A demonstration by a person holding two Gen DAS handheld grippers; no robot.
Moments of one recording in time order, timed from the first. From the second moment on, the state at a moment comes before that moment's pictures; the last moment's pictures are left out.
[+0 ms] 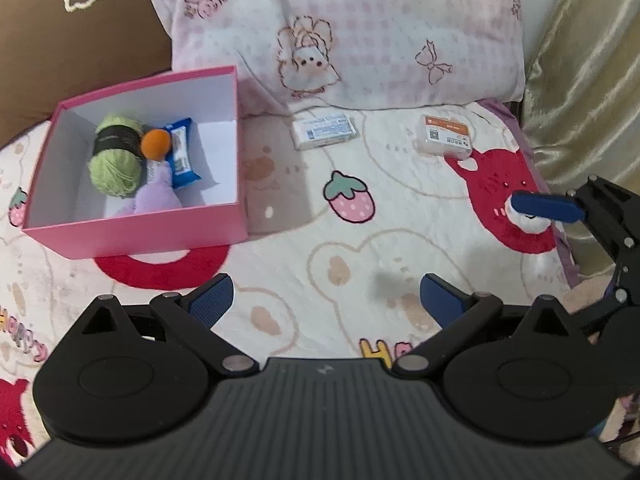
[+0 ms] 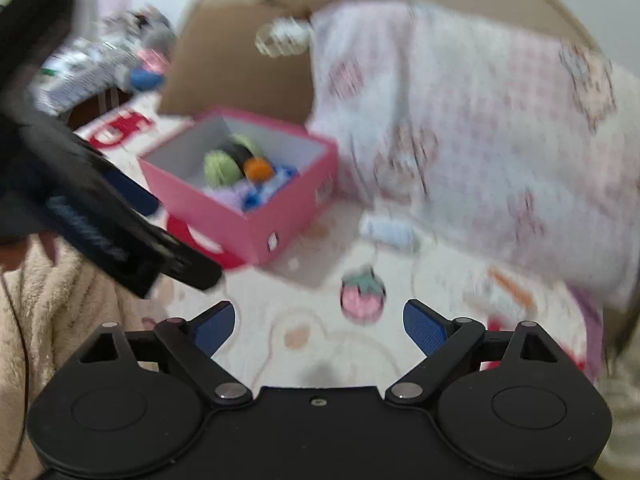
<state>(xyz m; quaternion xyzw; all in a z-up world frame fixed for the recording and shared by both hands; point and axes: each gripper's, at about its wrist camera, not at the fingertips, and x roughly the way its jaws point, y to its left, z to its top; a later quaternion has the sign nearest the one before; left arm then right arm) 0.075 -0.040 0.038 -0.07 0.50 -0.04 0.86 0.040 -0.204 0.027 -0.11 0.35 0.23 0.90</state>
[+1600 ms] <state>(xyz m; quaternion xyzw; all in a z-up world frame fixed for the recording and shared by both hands) 0.247 -0.132 -0.094 -0.18 0.35 -0.12 0.91 0.170 -0.349 -0.109 0.06 0.30 0.02 0.95</state>
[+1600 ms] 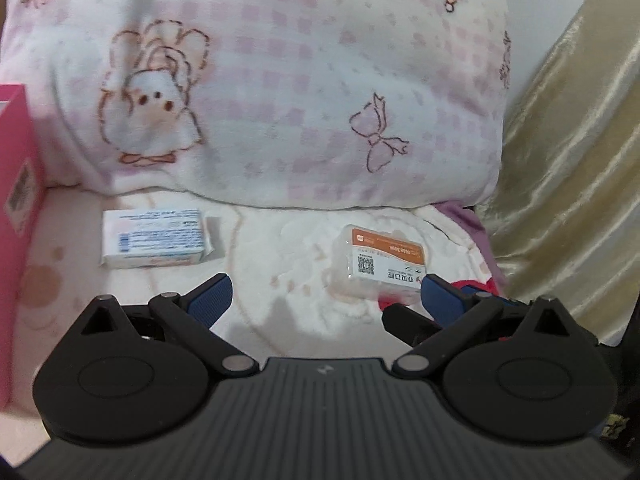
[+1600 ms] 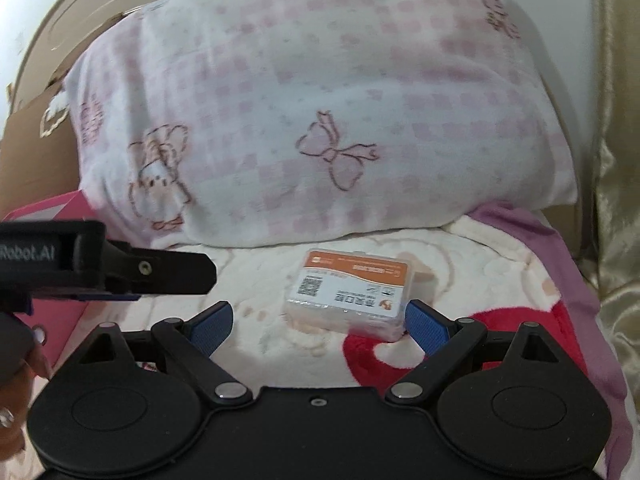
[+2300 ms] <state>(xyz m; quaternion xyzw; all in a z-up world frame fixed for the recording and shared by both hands) 0.296 -0.148 -0.142 -0.21 0.36 -0.18 0.89 0.211 -0.332 -0.141 0.01 0.34 -0.03 0.94</state>
